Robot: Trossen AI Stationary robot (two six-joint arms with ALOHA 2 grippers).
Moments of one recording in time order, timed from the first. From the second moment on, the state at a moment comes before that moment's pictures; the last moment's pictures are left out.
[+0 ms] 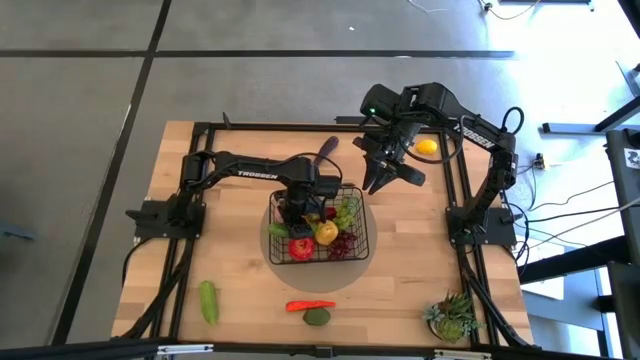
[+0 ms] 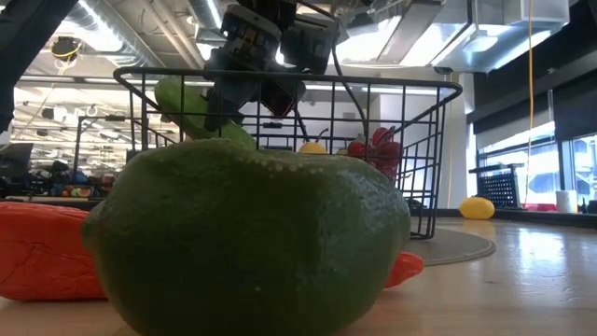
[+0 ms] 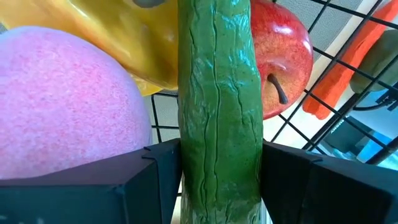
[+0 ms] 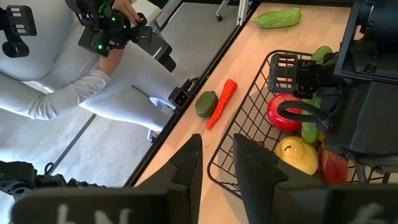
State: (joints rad) left arm 0.10 2.03 1.68 -1.38 0.44 -0.29; right arm -0.32 1.75 2.11 -1.55 -0.94 -0.61
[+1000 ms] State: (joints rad) left arm 0.07 1.87 1.68 -1.47 0.34 -0.34; right arm -0.32 1.75 2.11 -1.49 -0.93 -0.61
